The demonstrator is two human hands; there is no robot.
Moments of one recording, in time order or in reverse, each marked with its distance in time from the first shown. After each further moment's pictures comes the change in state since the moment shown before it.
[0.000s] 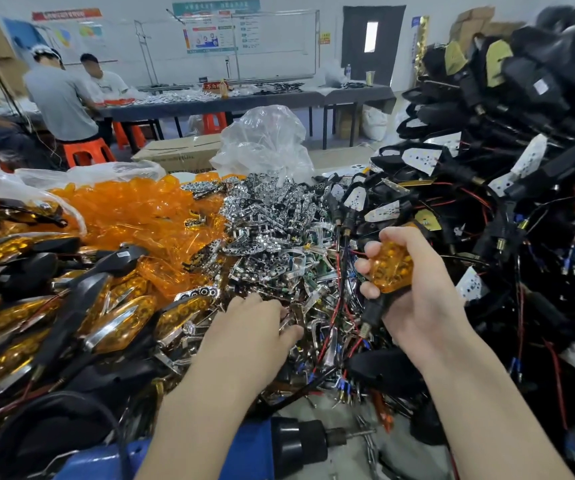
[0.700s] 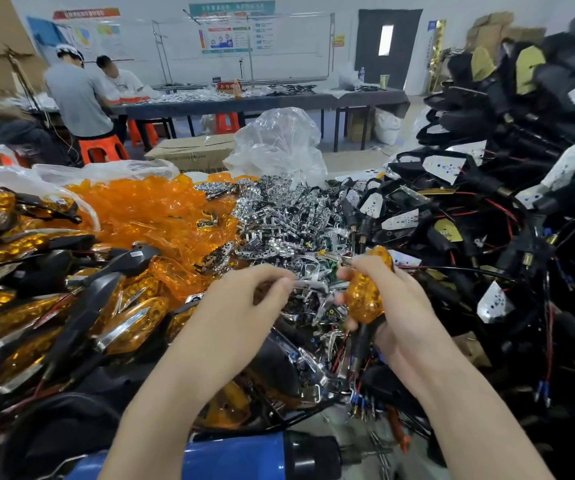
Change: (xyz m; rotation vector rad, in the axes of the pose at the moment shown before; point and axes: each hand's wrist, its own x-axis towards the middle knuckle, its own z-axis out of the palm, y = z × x) left_hand -0.005 -0.022 -0.034 -0.641 0.216 0.105; right_hand 0.007 0.031 0.008 -0.263 -0.044 0.048
